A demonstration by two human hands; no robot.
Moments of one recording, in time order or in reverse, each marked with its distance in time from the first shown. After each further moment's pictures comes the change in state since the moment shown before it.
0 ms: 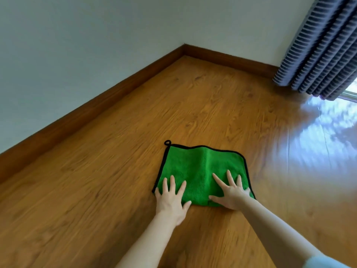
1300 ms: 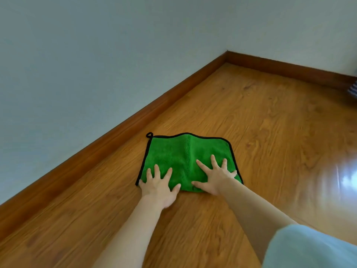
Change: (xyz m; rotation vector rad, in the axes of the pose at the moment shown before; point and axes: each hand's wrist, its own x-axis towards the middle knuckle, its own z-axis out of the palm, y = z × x) left_hand 0.068 -0.226 -0.058 -0.088 0.006 -0.282; right_hand 0.105 -0.249 -0.071 -0.120 0.129 -0.188
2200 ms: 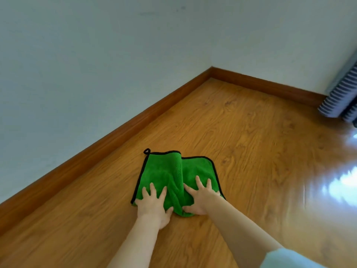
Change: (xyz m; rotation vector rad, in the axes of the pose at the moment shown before) left_hand 0.006 0.061 -0.001 0.125 -0.021 0.031; right_hand 0.000 0.039 -0.014 -0.048 -0.190 -0.071
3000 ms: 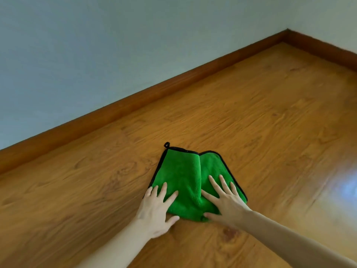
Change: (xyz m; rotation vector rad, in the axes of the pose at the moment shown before) left_hand -0.302 -0.080 0.142 0.001 -0.024 0.113; right_hand -0.207 -0.069 0.175 -0.269 0.059 -0.515
